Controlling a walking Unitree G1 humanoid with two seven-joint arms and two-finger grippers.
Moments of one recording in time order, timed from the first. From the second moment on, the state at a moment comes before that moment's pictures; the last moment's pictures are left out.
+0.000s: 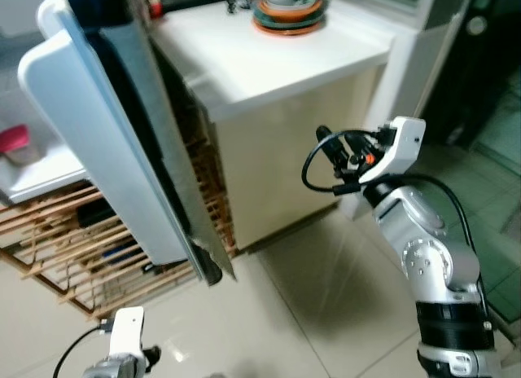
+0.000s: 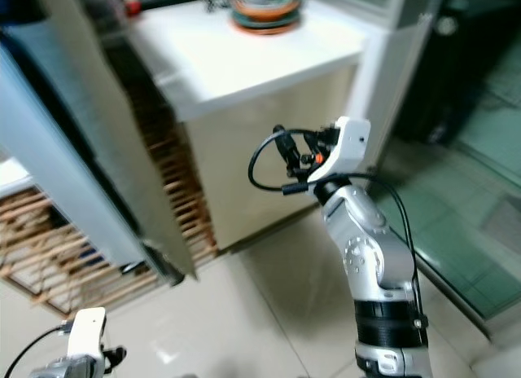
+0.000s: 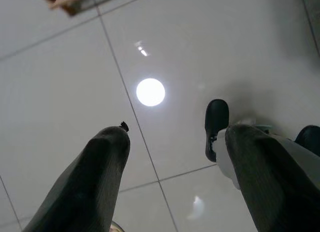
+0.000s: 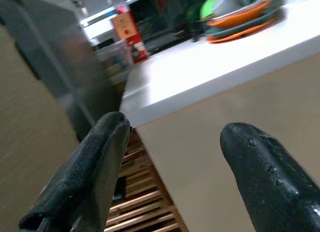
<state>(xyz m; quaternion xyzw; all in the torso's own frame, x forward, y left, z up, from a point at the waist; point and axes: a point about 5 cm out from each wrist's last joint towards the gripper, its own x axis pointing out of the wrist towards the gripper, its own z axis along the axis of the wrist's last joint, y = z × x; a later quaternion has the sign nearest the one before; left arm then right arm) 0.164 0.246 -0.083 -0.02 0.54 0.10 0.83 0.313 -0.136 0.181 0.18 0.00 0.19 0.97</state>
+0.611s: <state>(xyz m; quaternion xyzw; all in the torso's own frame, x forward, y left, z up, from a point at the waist) 0.155 0.249 -0.086 -0.08 0.53 0.22 0.81 0.305 -0.111 0.175 0.19 0.01 0.27 0.95</state>
